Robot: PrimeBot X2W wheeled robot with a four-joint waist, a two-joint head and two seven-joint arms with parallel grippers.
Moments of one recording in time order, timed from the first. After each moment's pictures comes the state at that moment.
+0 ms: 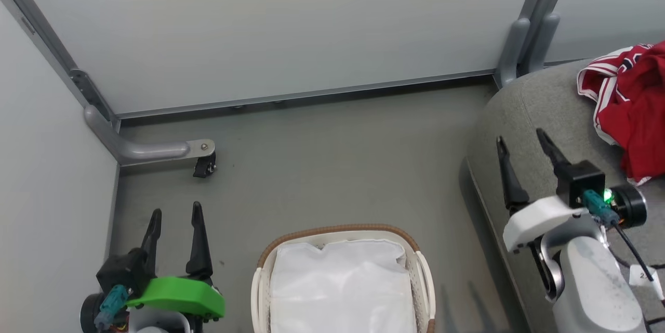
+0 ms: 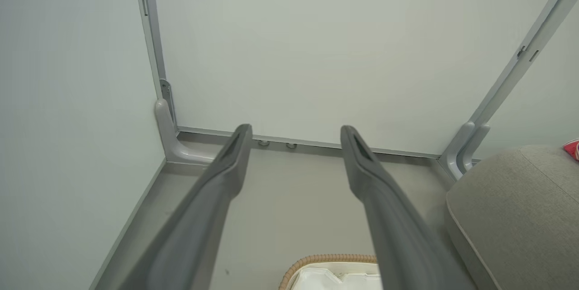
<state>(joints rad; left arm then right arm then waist) -0.09 0.05 -0.08 0.32 -0.32 -0.05 -0.26 -0.35 -0.05 -0.07 0.43 -0.06 0.13 -0.26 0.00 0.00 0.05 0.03</state>
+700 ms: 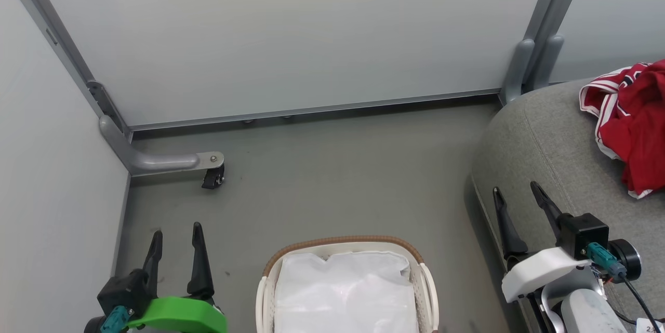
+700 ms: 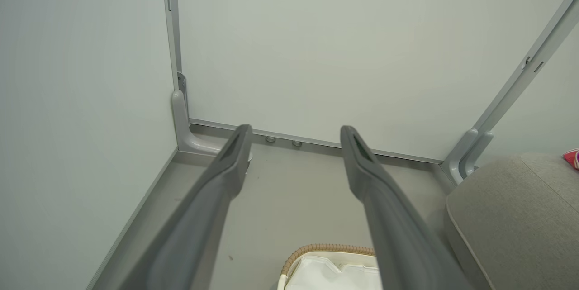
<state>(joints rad) 0.00 0.05 -0.09 0.27 -0.35 -0.02 -0.26 -0.15 -0.05 -0.02 0.33 0.08 0.13 -0.26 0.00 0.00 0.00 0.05</state>
